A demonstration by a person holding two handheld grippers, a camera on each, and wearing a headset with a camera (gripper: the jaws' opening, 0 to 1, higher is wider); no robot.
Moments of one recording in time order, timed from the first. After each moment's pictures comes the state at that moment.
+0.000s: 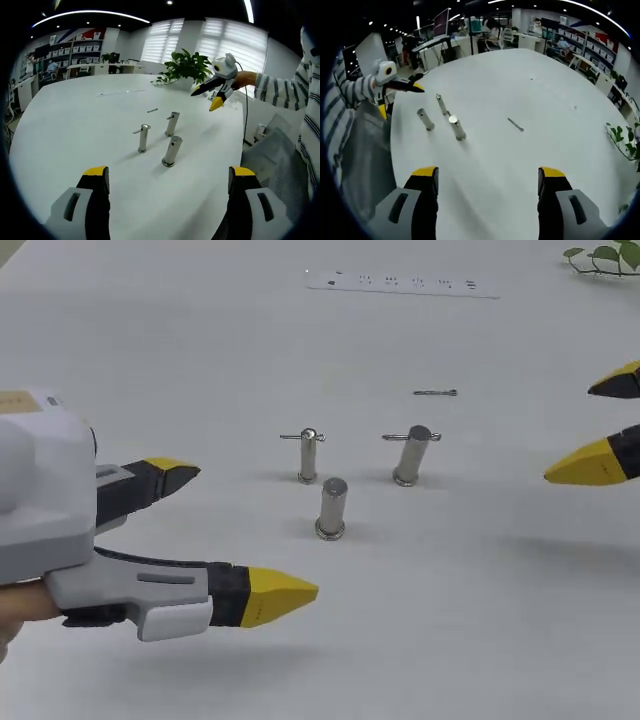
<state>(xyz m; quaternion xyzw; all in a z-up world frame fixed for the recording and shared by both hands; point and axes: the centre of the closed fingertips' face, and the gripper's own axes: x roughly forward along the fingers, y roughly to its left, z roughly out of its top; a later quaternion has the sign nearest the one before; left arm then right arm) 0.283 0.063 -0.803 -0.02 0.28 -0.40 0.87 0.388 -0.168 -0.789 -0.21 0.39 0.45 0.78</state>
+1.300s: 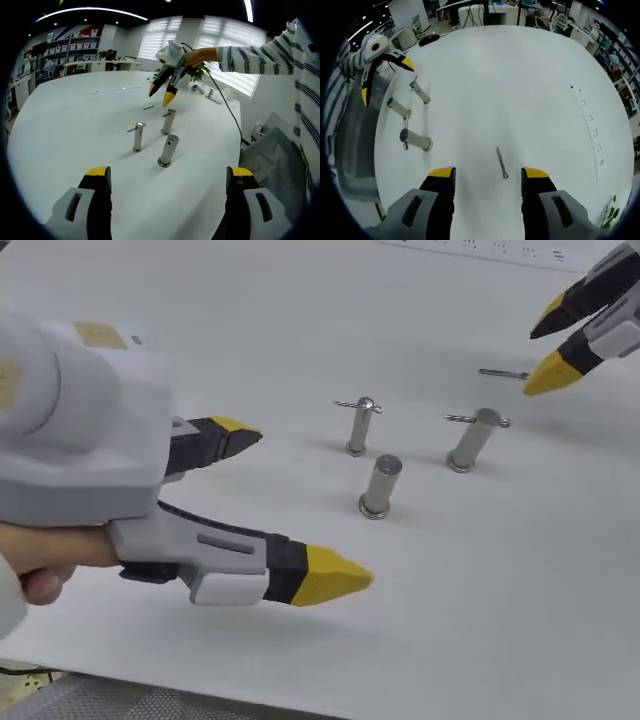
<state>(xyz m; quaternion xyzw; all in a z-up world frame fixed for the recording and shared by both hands) 0.280 0.043 -0.804 -0.02 0.29 -0.41 0.86 0.492 -0.106 -0.847 -0.36 0.44 0.55 0.61</state>
